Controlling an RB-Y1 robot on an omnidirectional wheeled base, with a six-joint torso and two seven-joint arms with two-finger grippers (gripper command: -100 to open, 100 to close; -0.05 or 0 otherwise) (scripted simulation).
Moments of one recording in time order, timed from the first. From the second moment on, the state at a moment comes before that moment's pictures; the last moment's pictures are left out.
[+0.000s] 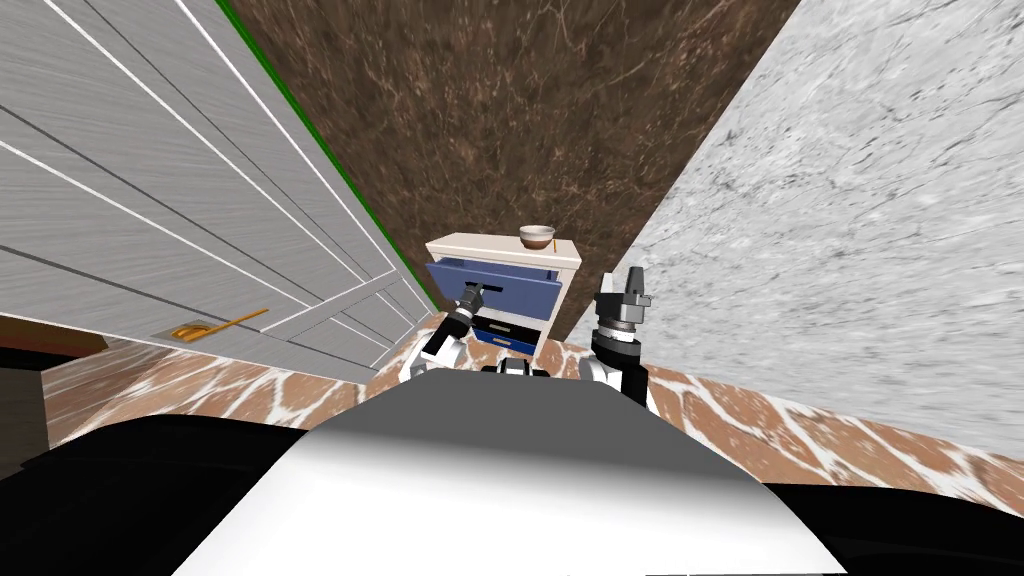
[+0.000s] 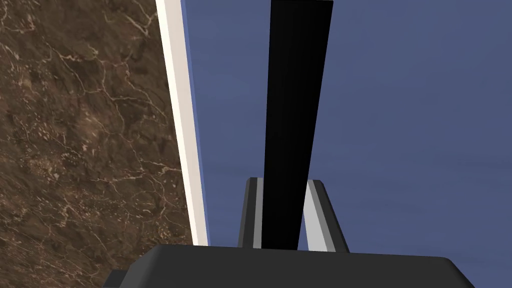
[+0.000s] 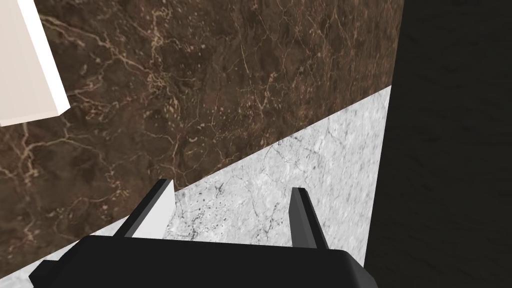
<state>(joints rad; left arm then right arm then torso) 0.30 0.24 -0.23 -2.25 -0.02 0.23 0.19 0.48 -0.04 0.07 -2.31 -0.09 -0.54 0.02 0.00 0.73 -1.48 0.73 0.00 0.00</state>
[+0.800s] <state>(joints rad) 0.30 0.26 -0.20 -2.35 -0.03 0.34 0.22 0.48 -0.04 0.07 -2.31 -0.09 -0.54 0.02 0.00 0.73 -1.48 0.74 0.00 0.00</state>
